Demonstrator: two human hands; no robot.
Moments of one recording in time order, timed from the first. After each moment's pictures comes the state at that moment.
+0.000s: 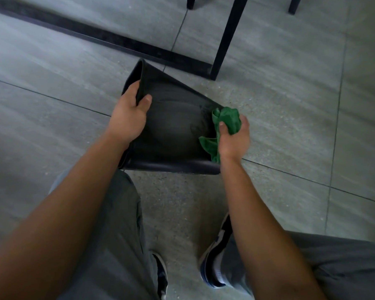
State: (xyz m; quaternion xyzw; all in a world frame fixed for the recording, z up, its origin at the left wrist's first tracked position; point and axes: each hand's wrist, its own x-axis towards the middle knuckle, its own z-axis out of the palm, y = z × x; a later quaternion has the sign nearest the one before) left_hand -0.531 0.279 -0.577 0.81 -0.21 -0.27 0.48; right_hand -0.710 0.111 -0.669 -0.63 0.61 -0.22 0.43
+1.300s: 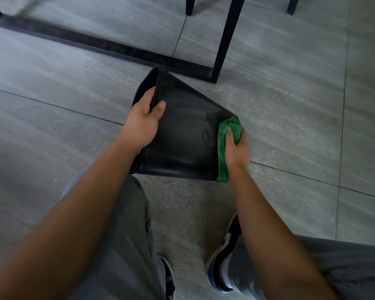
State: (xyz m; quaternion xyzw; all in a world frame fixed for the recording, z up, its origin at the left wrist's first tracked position) left_hand -0.544 0.267 -0.573 0.79 -0.24 -0.30 0.48; right_hand -0.732 0.110 -0.692 -0.63 0.63 -0.08 0.45
